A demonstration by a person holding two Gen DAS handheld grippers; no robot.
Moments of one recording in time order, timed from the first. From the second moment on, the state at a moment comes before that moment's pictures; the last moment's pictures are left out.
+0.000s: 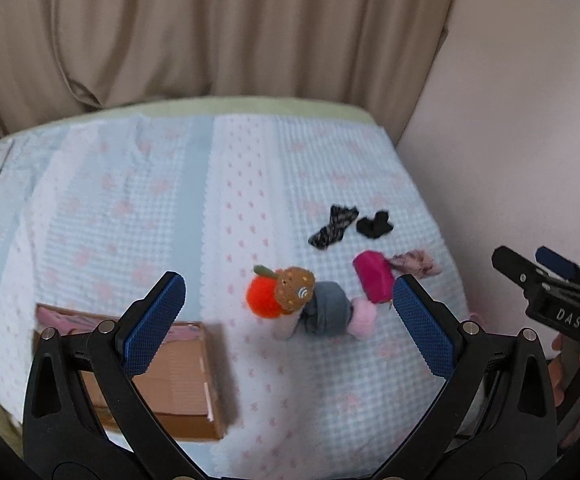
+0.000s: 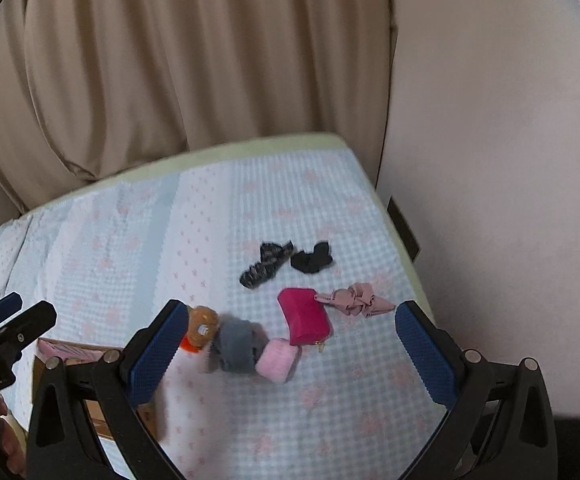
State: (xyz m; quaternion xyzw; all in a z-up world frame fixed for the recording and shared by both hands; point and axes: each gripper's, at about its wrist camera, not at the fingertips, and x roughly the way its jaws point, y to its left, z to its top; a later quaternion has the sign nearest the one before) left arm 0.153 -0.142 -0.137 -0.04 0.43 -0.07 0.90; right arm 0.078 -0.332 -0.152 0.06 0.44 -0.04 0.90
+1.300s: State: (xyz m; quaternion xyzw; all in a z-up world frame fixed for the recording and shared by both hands) left arm 0.283 -0.201 -0.384 0.01 0.59 -0.09 0.80; right arm 0.208 -0.378 -0.430 0.12 0.59 0.06 0.80
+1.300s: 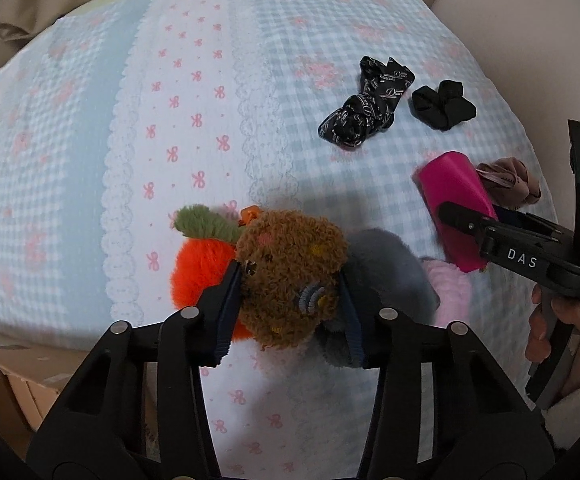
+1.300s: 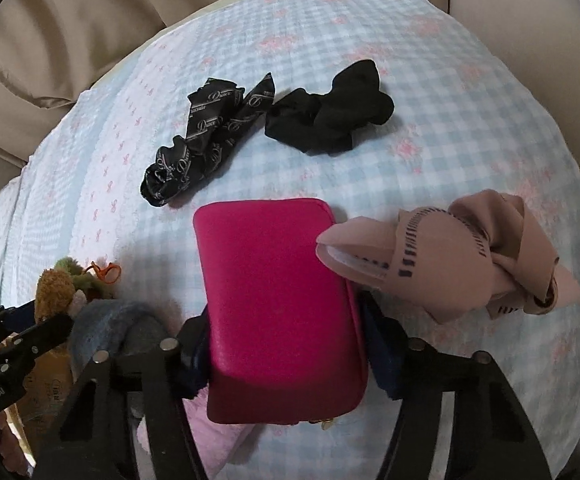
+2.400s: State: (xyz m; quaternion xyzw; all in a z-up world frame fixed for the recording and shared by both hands) left arm 0.210 -0.131 -0.185 -0.05 0.49 -0.12 0.86; right arm 0.133 -0.297 -0.209 0.10 0.50 0.04 0.86
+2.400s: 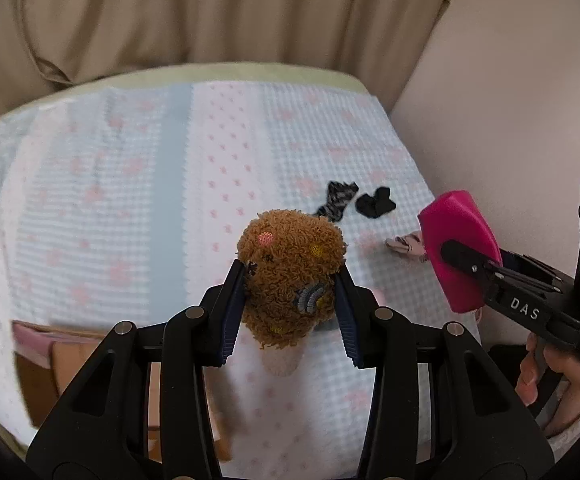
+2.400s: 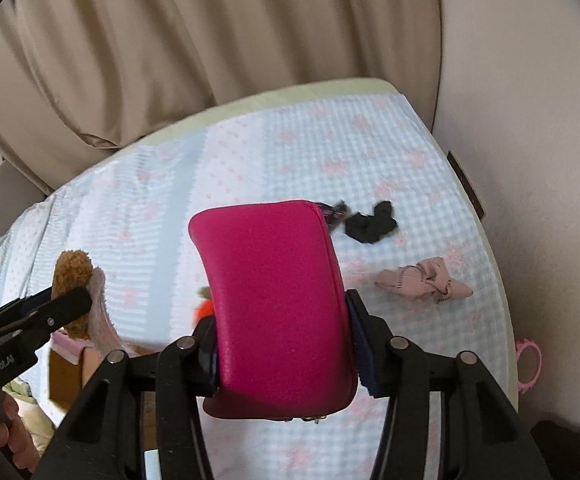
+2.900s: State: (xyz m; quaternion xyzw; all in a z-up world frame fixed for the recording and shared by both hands) left arm 0.150 0.051 -0.136 -0.05 0.47 -0.11 0.88; right arm 0.082 -0.122 -0.167 0.08 0.50 0.07 0.86
